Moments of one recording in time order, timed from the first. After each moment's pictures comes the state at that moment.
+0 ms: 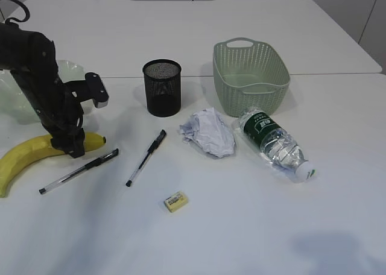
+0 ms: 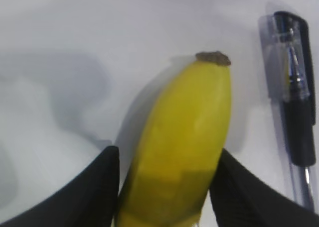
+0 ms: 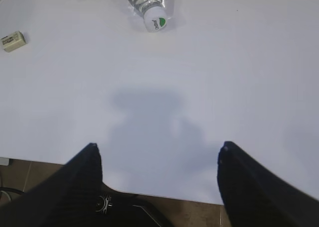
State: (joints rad) left arm -0.22 2.16 -1.46 0.00 0.74 0.85; right arm 0.03 0.48 -0.59 0.16 1.07 -0.11
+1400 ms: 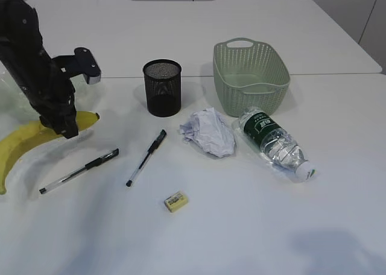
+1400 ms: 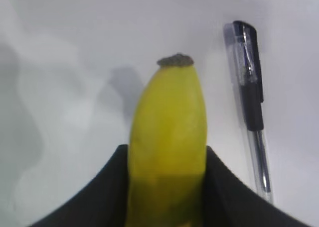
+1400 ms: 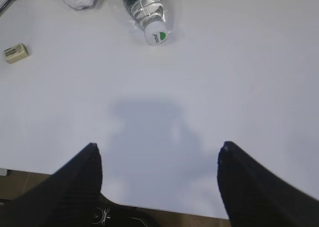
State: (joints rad) left arm -0.22 2.04 -1.46 -0.04 0.83 0.85; right arm 0.03 0.48 -0.59 0.16 1.03 -0.12
